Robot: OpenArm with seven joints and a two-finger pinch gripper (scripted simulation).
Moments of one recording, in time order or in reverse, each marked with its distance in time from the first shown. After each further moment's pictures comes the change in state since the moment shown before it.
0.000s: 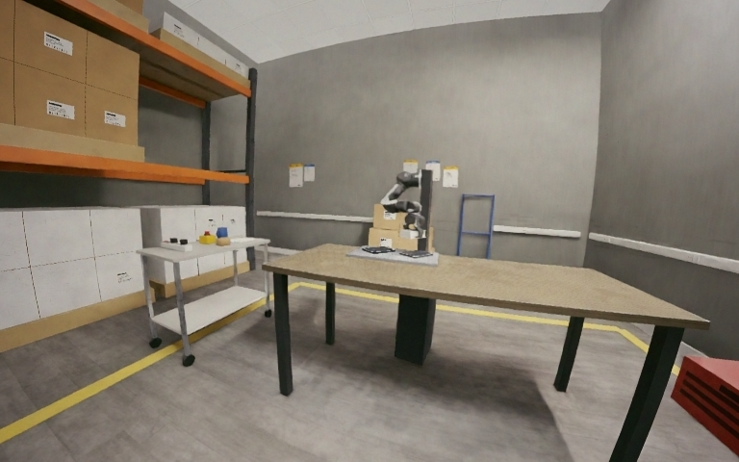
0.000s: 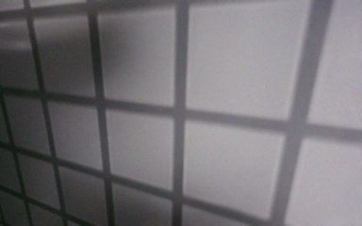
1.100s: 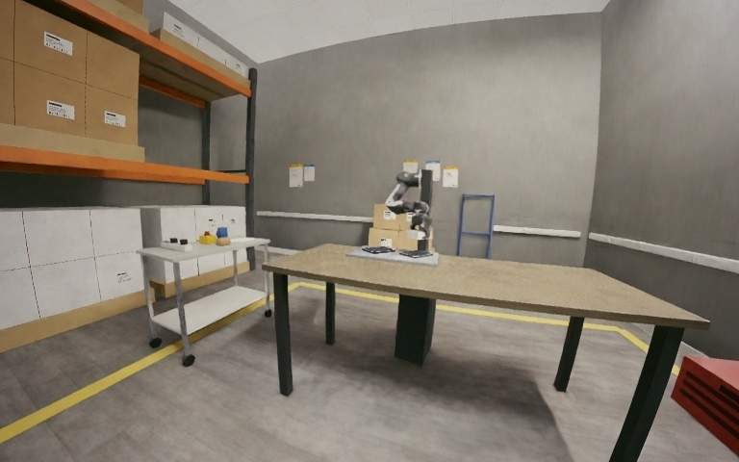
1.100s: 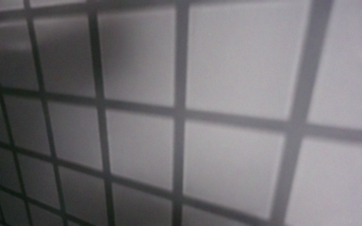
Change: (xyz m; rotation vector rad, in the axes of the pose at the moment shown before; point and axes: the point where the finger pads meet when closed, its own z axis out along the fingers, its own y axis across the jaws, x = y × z) arm 0.023 0.033 0.000 0.001 -0.001 0.001
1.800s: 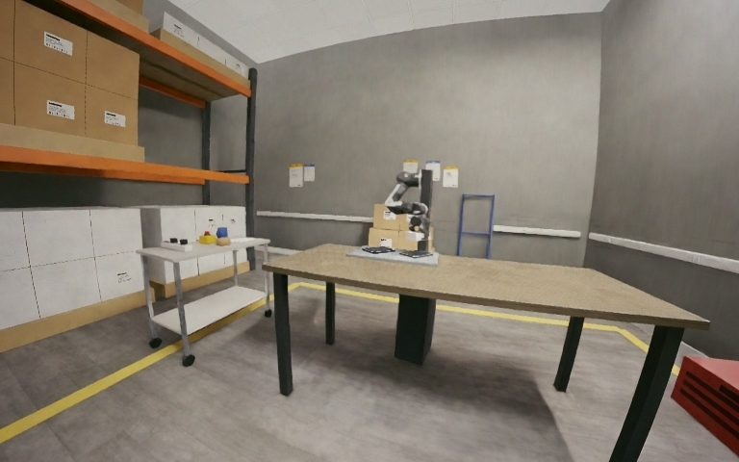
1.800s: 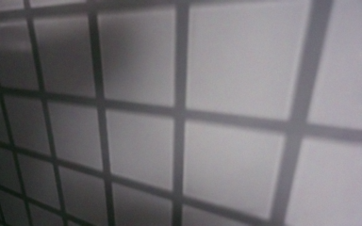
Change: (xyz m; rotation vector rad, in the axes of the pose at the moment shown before) arm -0.004 -0.006 0.008 0.007 0.000 0.009
